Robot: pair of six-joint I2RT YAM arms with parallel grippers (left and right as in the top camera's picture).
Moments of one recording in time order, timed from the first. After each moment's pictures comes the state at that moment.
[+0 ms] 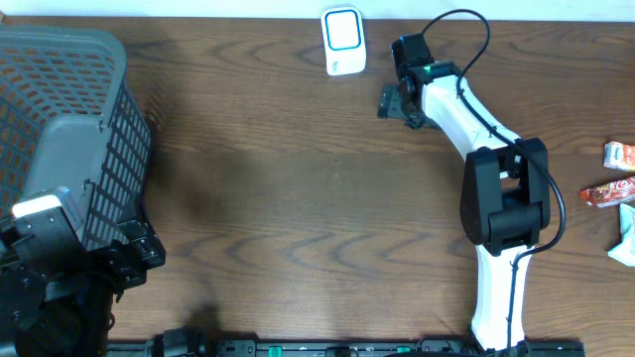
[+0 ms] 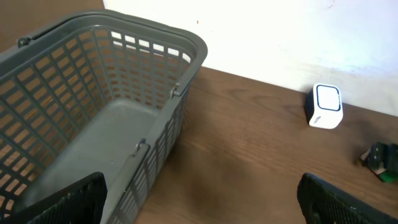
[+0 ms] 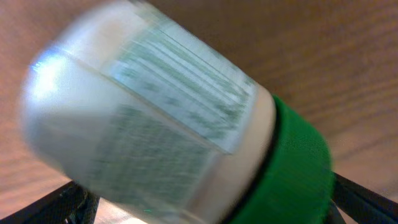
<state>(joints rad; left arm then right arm) 0.19 0.65 1.40 -1.16 0.00 -0.12 0.25 2.26 1.79 -0.81 0.22 0.48</state>
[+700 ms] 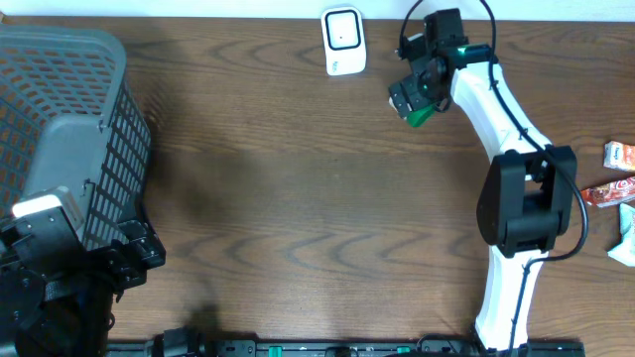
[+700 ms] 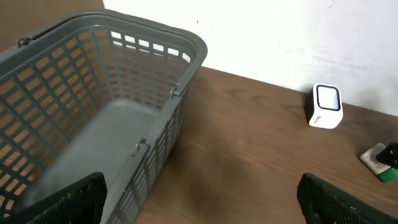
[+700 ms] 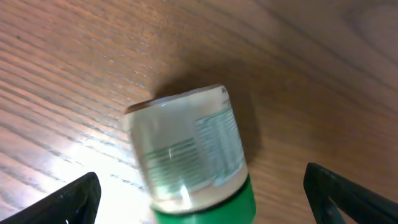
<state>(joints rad) 0.19 0.65 1.40 -1.16 0.00 -0.12 0.16 2.23 1.87 -0.81 -0.04 -0.29</state>
